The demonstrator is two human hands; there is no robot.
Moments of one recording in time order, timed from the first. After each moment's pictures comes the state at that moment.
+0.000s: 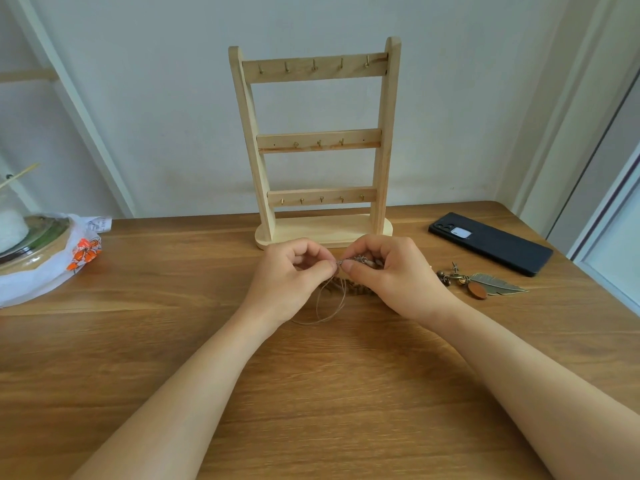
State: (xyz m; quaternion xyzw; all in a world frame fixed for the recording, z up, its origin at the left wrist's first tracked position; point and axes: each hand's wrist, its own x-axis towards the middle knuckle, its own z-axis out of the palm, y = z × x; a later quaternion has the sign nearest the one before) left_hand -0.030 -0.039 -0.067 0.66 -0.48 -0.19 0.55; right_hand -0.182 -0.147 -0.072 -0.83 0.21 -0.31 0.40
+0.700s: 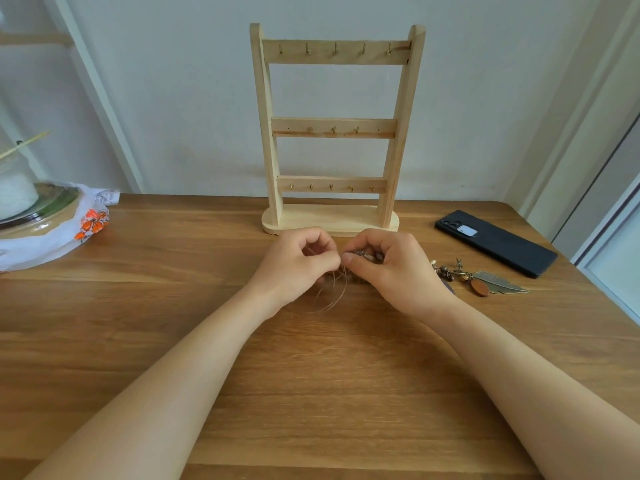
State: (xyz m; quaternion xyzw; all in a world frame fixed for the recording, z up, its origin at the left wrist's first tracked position) left_hand -0.027 -0.039 -0.066 0.67 -0.49 -0.24 0.50; right_hand -0.179 -0.141 -0.072 -0.85 0.21 -0.31 0.37
